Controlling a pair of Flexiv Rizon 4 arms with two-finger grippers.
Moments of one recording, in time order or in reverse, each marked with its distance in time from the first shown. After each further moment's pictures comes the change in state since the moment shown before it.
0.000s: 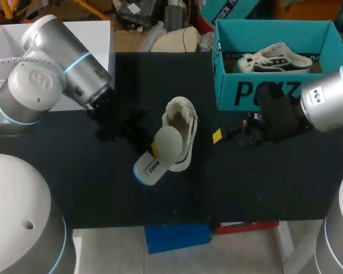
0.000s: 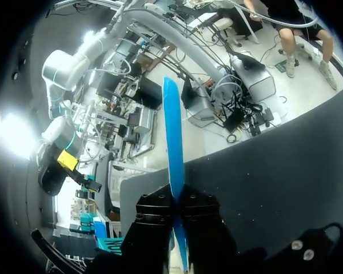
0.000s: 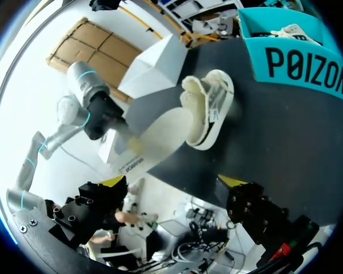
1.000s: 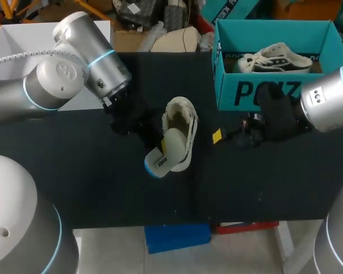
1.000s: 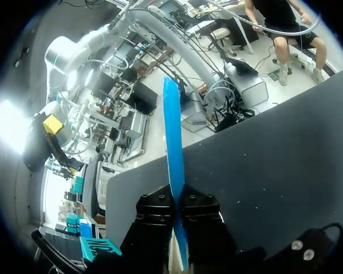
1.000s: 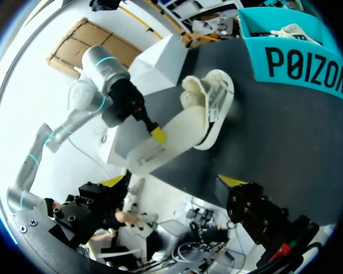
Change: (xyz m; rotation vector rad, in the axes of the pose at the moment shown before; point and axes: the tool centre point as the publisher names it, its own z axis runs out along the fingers) left arm 0.012 0.050 0.022 0.082 0.053 -0.049; right arm 0.000 0.000 0.000 -0.001 0.000 0.000
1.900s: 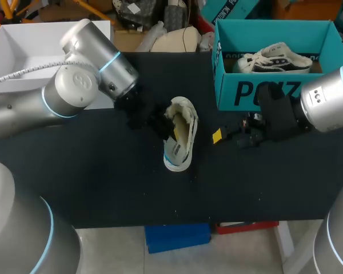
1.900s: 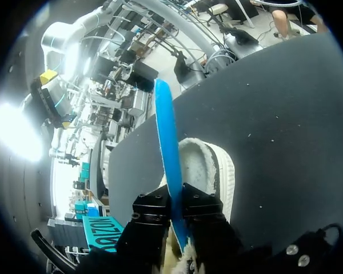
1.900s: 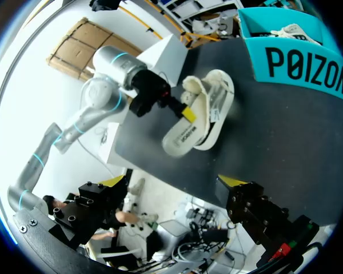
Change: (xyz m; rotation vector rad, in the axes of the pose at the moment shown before) left arm 0.002 0.087 0.007 -0.174 -0.043 0.055; right arm 0.000 0.000 0.000 0.000 0.000 0.000
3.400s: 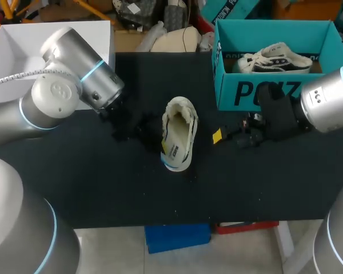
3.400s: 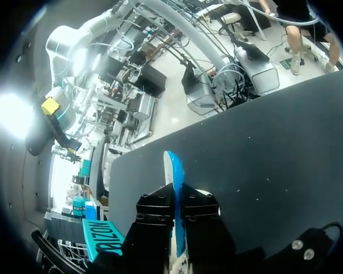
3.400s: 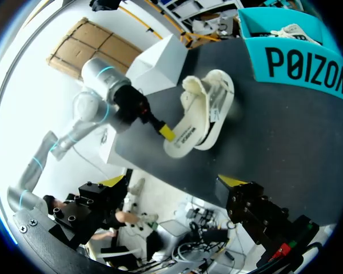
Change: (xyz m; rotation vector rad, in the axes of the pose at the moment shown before) left arm 0.007 -0.066 -0.015 0.030 -0.027 -0.087; right arm 0.000 0.000 0.000 -0.001 0.000 0.000
